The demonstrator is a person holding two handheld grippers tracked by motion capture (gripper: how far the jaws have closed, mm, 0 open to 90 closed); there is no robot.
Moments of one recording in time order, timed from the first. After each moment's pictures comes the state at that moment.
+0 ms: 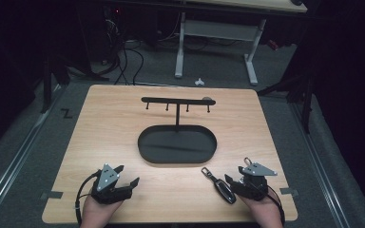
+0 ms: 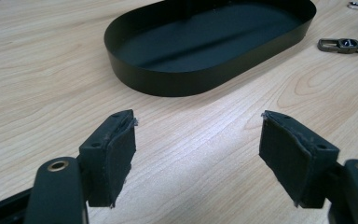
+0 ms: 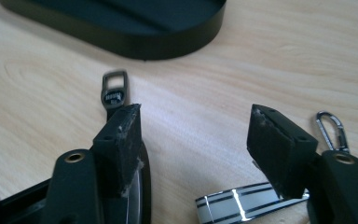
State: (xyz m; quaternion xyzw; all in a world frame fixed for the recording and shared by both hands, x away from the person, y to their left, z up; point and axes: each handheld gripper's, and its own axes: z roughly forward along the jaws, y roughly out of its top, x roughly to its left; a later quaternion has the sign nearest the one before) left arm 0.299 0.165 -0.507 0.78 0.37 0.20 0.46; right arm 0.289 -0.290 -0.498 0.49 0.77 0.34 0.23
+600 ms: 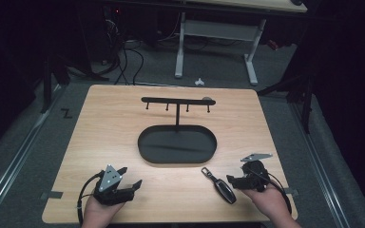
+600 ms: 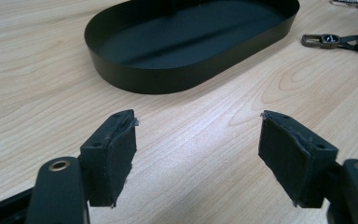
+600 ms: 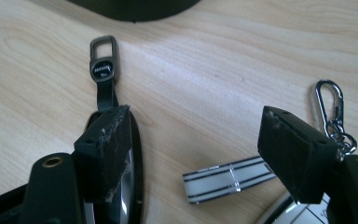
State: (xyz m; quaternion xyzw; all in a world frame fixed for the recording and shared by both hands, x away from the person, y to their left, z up) left arm 0.298 0.157 -0.509 0.80 0.35 0.19 0.45; right arm 0.315 -0.292 -0.474 0.52 0.81 0.24 0.13
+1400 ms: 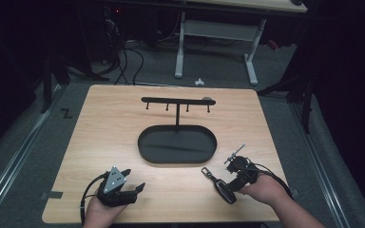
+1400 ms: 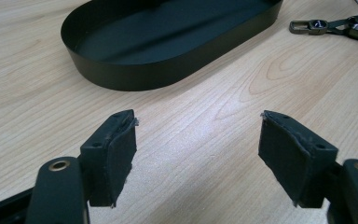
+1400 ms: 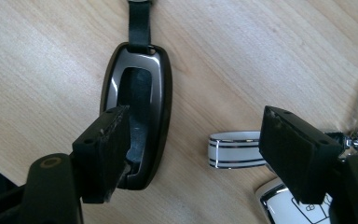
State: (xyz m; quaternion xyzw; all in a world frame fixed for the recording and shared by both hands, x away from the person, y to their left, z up) left arm 0.297 0.150 -0.513 0.81 0.33 0.18 0.45; right arm 0.338 -0.257 -0.465 0.43 0.90 0.06 0.05
